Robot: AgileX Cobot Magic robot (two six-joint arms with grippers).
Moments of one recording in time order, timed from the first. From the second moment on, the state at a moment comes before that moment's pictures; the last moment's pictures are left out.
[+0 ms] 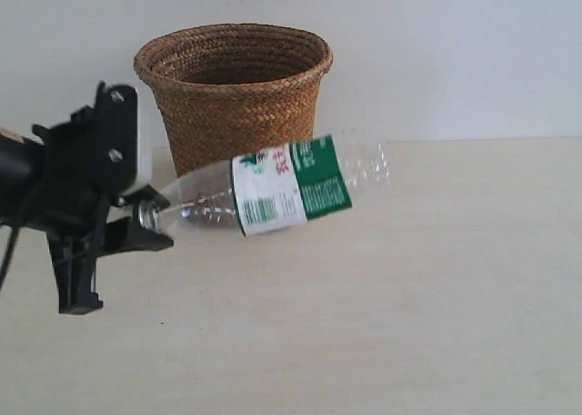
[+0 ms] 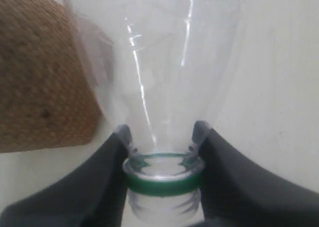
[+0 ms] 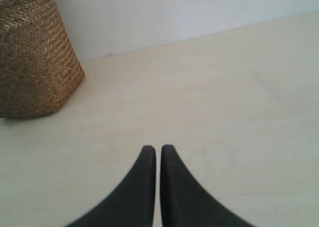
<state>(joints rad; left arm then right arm) -0.40 1.35 -0.86 -0.56 0.51 1.53 0.20 0.03 0.00 -0.17 0.30 0.44</state>
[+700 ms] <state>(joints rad) -0.40 1.40 -0.86 -0.58 0.59 1.41 0.20 0.03 0.00 -0.17 0.30 0.43</state>
